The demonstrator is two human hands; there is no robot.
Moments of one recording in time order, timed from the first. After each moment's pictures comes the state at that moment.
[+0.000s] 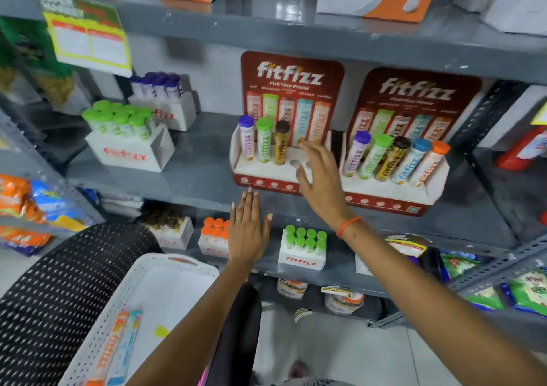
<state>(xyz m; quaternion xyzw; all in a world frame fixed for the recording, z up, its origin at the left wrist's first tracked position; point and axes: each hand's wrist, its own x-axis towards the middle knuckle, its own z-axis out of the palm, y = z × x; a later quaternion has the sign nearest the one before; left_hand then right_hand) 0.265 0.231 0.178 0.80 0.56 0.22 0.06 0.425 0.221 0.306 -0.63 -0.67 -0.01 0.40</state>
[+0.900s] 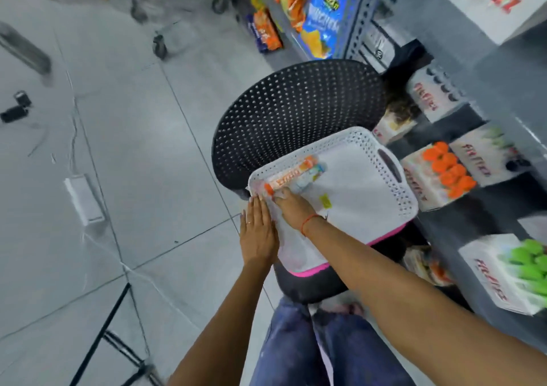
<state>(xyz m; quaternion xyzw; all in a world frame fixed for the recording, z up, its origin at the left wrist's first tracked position) -0.002 -0.012 -0.004 0.37 0.92 0.04 0.15 0.031 0.117 0.014 -0.21 -0.94 0.21 -0.16</state>
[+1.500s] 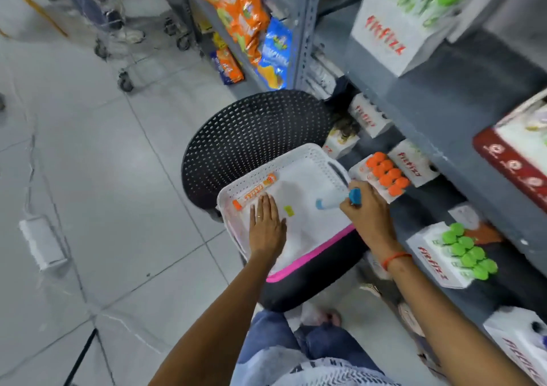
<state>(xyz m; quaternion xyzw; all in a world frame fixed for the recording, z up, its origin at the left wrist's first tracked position) 0.098 0.138 0.087 0.61 0.79 0.07 0.11 0.286 0.187 0.211 -0.63 -0.71 0.19 0.26</state>
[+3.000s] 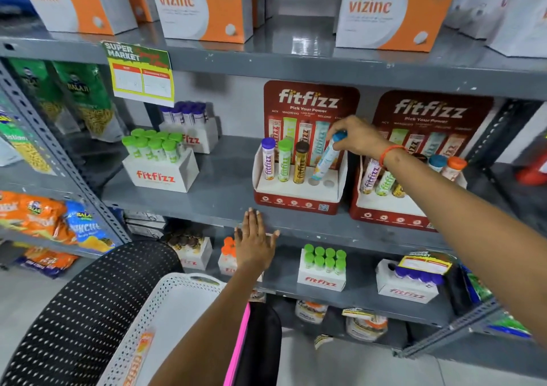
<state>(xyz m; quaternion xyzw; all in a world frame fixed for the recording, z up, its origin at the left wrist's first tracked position) 0.237 0.260 0.164 0.77 0.62 0.08 0.10 0.474 0.291 0.418 -0.70 -0.68 0.08 0.19</state>
